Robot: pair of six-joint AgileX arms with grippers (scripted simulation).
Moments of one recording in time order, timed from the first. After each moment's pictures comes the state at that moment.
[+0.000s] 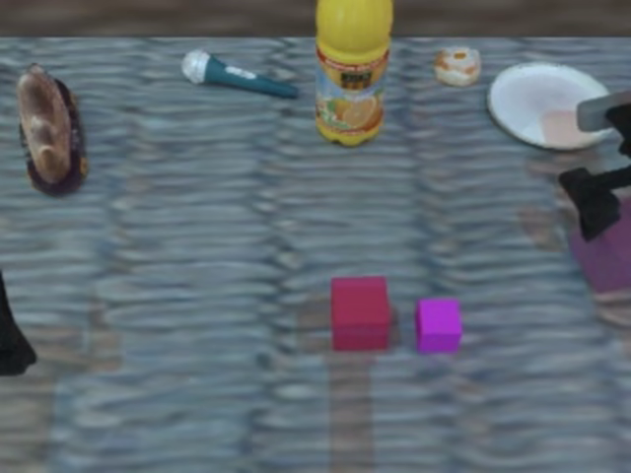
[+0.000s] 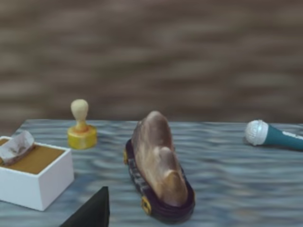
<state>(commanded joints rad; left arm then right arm) 0.02 0.00 0.00 0.00 0.00 0.00 0.06 2.08 1.57 -1.06 0.00 -0.23</state>
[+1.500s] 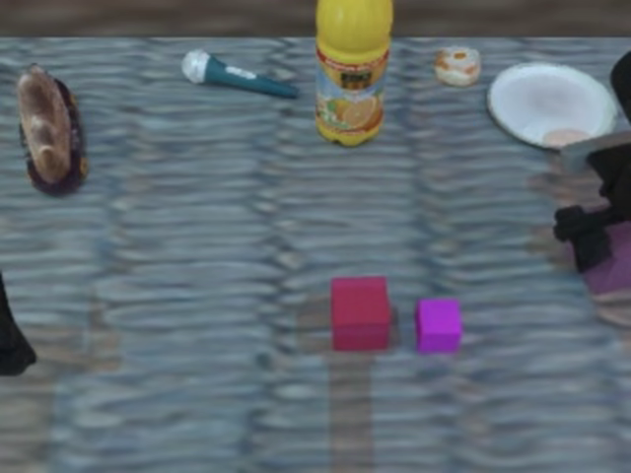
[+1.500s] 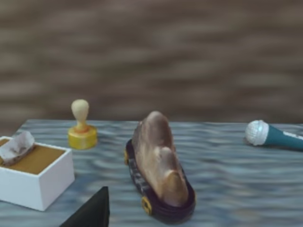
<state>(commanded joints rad) 0.02 0.00 0.00 0.00 0.00 0.00 0.06 2.14 1.44 -0.86 0.00 -0.23</state>
